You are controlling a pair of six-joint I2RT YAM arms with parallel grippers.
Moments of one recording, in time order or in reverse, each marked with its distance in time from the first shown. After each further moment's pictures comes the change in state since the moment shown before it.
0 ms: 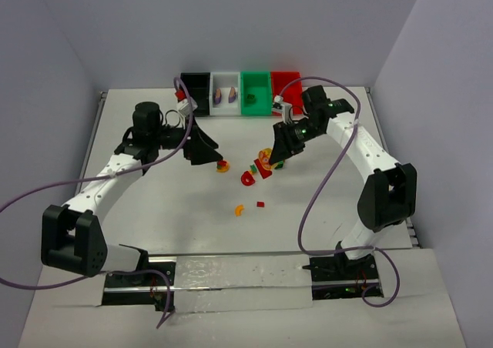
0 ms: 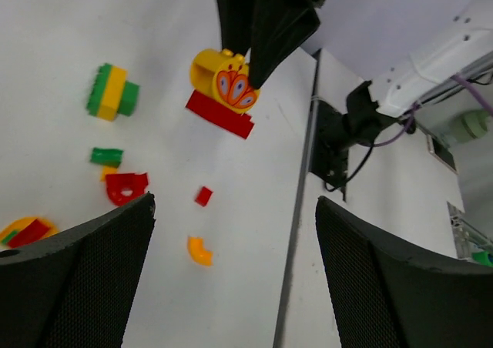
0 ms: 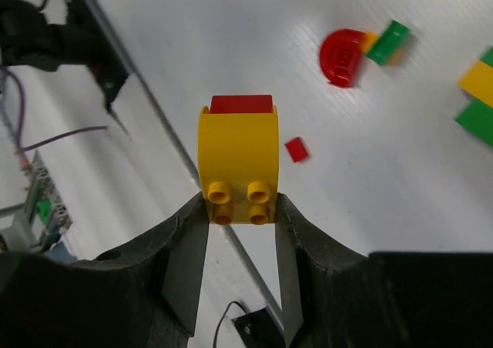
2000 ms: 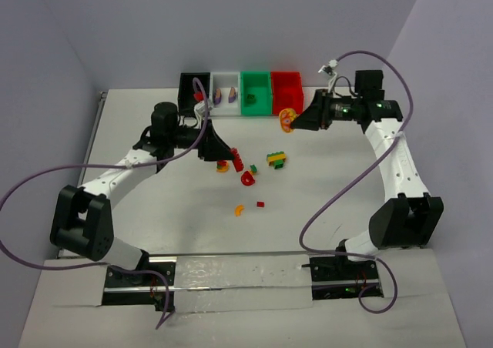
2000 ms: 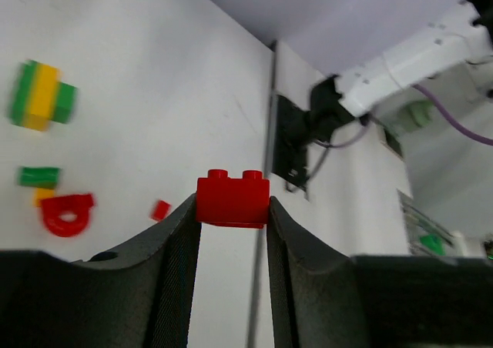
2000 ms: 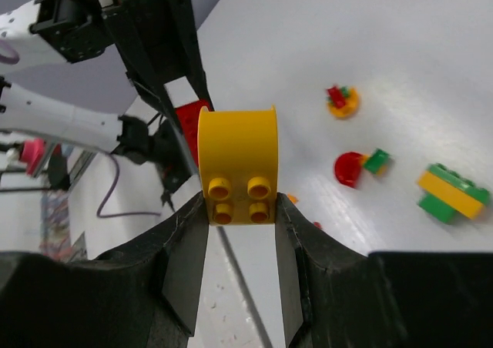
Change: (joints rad) left arm -0.110 0.115 0.008 0.187 0.034 -0.170; right arm -0.271 -0.184 0.018 0.271 -0.352 0.208
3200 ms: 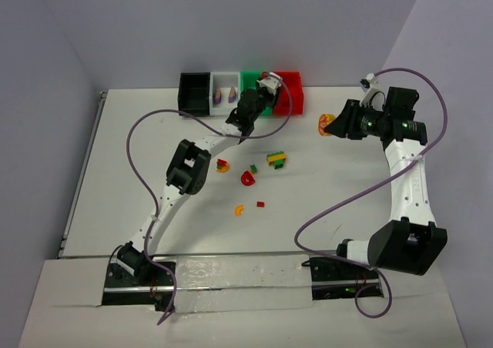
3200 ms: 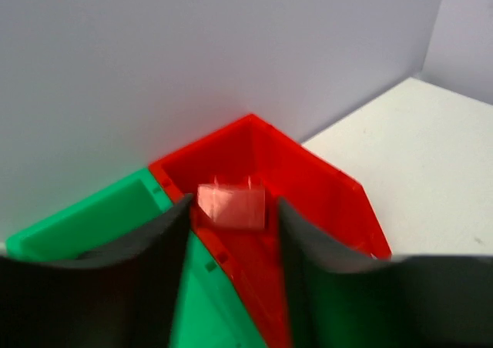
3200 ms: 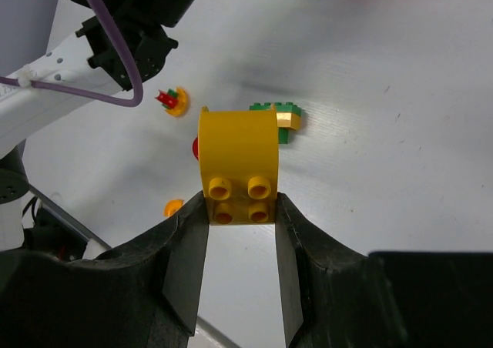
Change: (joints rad) left arm -0.256 1.274 1.325 0.397 -1.133 0.505; right arm -0.235 -0.174 -0.162 -0.015 0.392 0.017
